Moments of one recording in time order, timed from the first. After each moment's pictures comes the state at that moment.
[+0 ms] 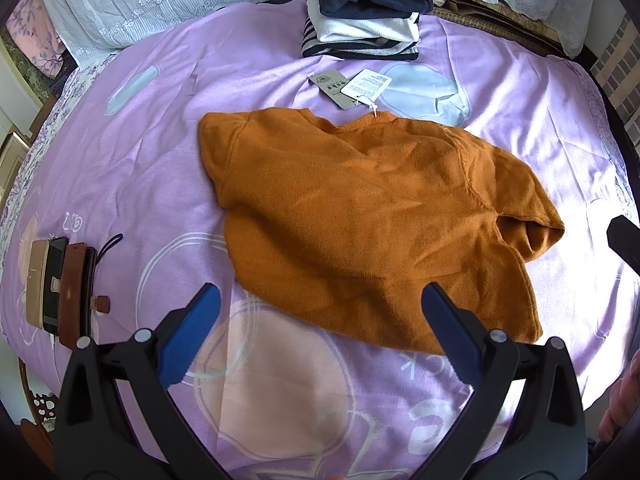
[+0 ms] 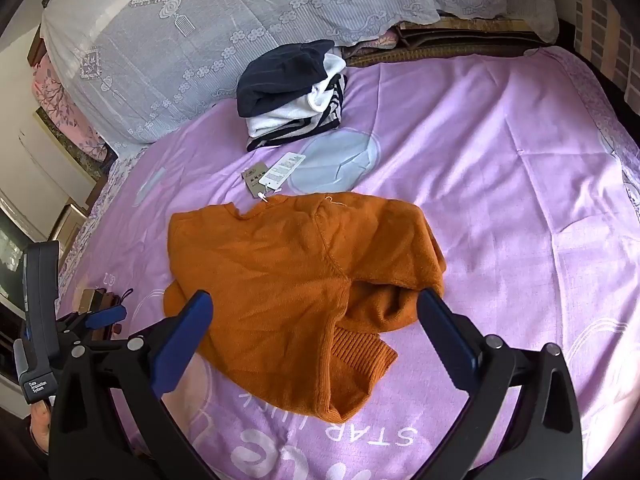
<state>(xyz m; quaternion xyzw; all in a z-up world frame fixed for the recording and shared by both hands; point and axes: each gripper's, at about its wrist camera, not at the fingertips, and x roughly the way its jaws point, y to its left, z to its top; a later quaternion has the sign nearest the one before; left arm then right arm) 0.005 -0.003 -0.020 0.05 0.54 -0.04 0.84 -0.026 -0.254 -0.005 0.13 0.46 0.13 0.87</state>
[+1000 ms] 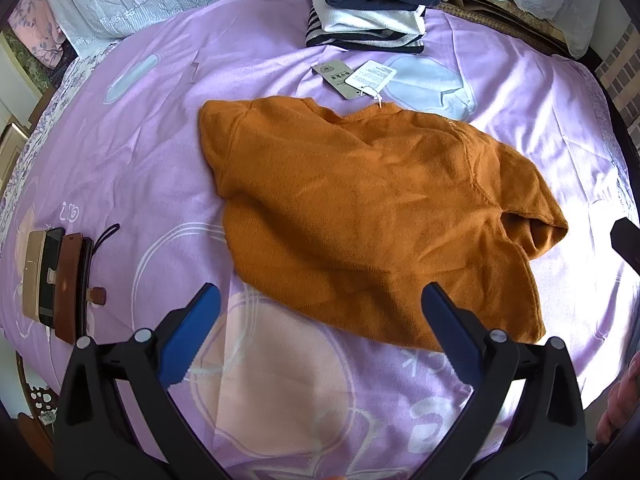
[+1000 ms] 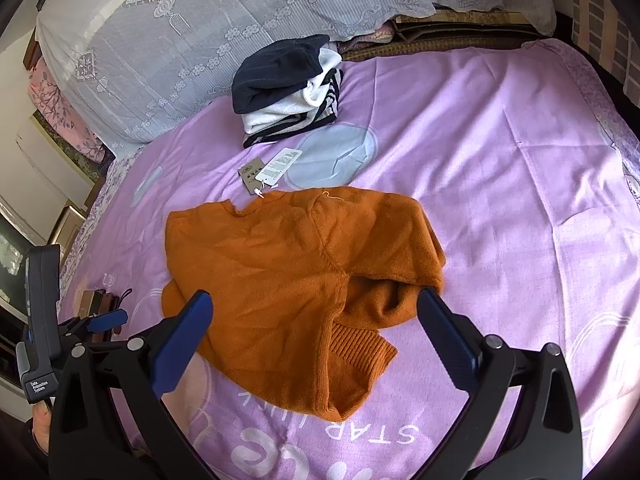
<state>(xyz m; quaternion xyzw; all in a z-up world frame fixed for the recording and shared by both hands) 0.006 0.001 -0.028 0.04 0.55 -0.04 0.84 -0.026 -0.254 -0.011 0.13 0.46 0.13 0.87</state>
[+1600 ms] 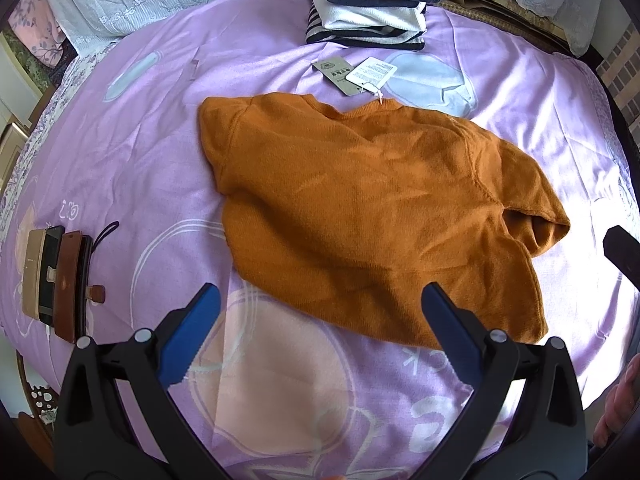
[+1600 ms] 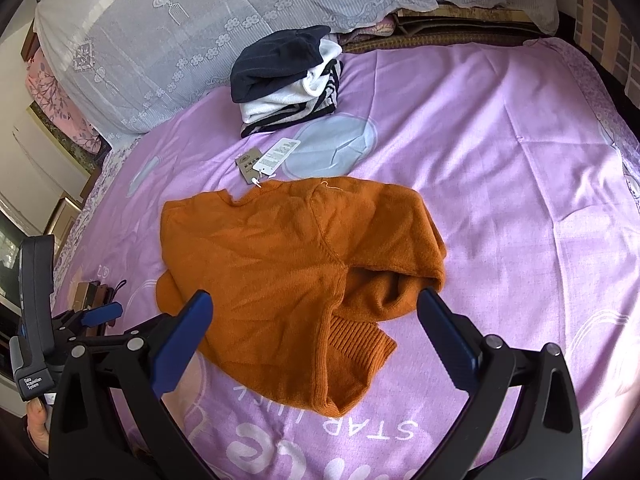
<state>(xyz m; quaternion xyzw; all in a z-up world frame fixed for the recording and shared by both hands) 0.005 -0.001 -0.030 0.04 0.55 -0.03 0.83 -0.025 -0.250 -0.014 0.12 0.48 0.12 0.86</state>
